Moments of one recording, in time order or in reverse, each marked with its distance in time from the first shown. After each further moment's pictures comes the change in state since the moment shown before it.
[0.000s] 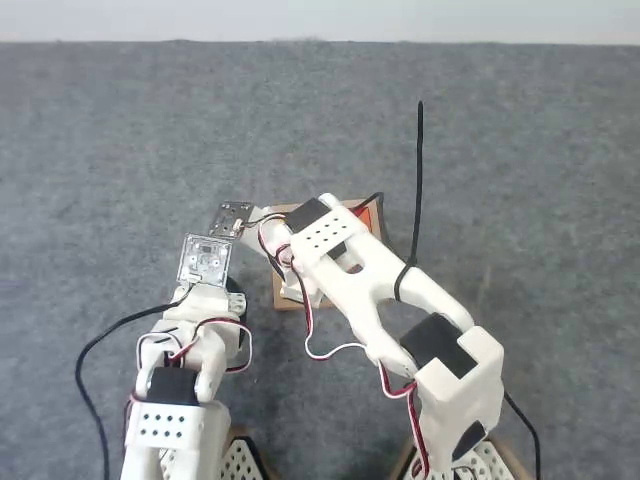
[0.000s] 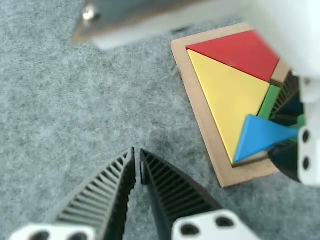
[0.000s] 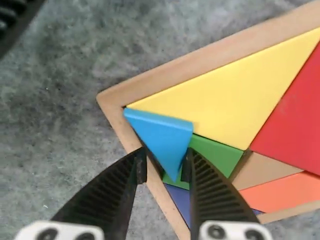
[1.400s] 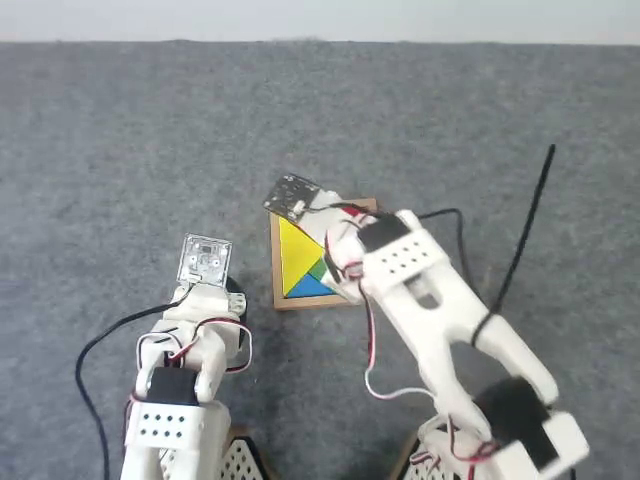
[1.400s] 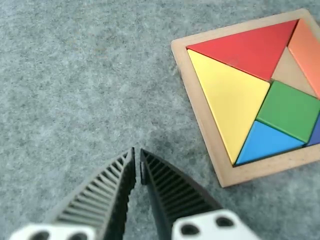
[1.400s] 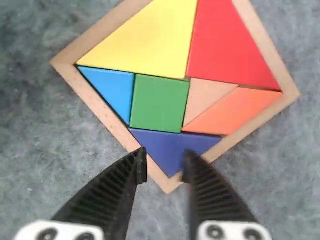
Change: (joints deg) left arm 0.0 0.0 0.0 0.0 0.0; right arm 9.1 -28.0 24.2 -9.5 -4.0
